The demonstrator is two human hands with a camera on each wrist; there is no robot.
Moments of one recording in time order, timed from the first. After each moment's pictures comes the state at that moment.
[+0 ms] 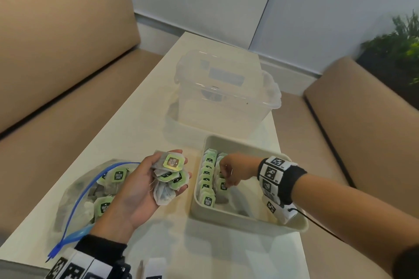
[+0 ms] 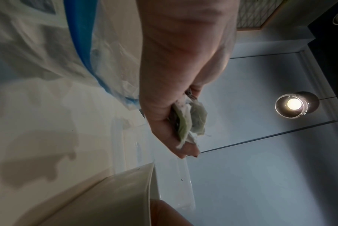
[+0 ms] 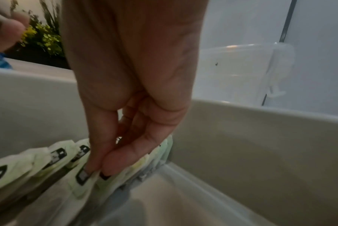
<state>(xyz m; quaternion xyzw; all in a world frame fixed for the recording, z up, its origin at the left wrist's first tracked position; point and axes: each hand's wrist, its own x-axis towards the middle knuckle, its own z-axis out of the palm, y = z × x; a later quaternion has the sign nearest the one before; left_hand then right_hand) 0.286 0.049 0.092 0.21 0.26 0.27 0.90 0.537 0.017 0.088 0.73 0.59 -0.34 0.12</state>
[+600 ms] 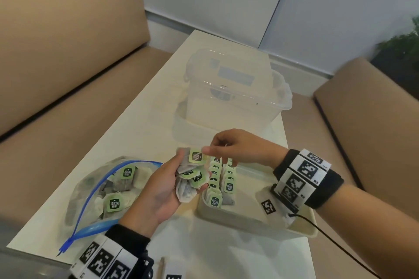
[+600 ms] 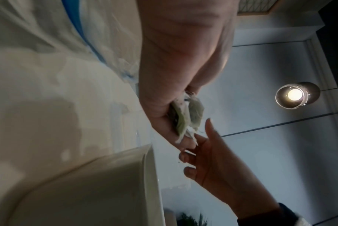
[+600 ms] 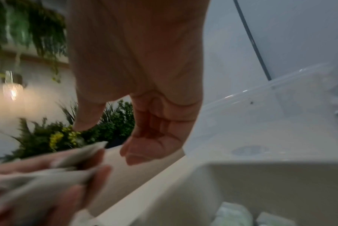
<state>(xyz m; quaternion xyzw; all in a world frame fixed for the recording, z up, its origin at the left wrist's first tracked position) 0.310 0.039 0.093 0.25 0.27 0.27 0.89 0.485 0.018 0.164 0.70 0.61 -0.34 -0.13</state>
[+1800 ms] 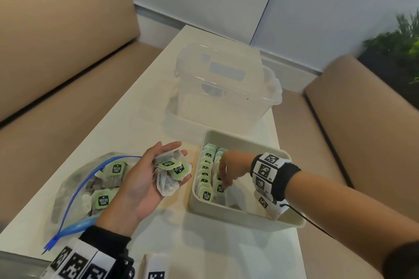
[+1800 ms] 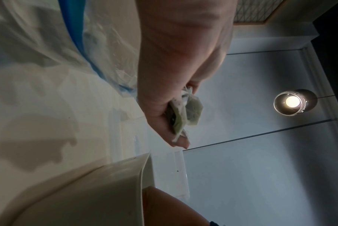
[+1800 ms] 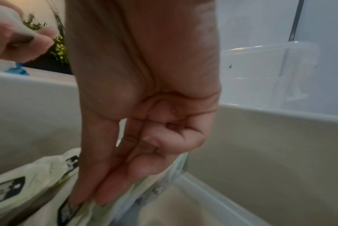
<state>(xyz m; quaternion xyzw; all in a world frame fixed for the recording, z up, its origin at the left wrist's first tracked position) 0.295 0.047 0.089 0.21 0.27 0.29 0.89 0.523 0.022 0.087 0.73 0.57 -0.30 0.23</state>
